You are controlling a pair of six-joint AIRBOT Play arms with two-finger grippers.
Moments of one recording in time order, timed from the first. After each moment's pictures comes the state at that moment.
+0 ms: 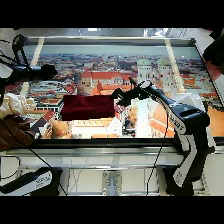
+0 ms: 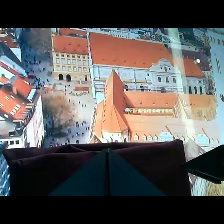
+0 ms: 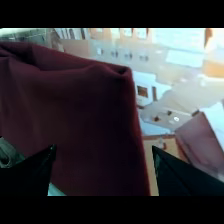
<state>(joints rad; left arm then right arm) 0.09 -1.22 1.30 1.02 -0.93 -1.32 0.29 -1.97 1.48 -0.51 0.97 1.44</state>
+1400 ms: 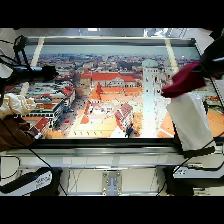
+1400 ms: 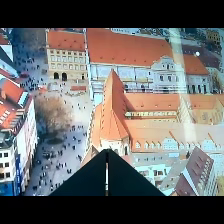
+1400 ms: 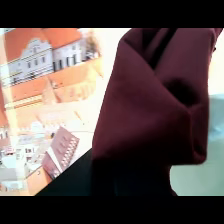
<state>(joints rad) 0.09 -1.22 1.30 1.02 -0.96 -1.32 -0.48 -1.44 1.81 -1.07 1.52 1.53</state>
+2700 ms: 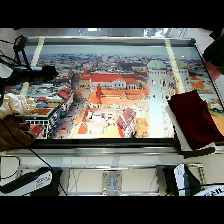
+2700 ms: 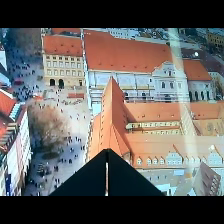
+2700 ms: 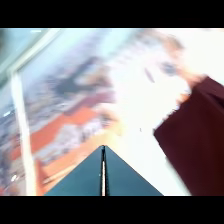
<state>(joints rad) 0.09 -1.22 1.30 1.02 -0.96 -1.32 -0.96 -0.74 1.26 -0.67 1.40 1.36</state>
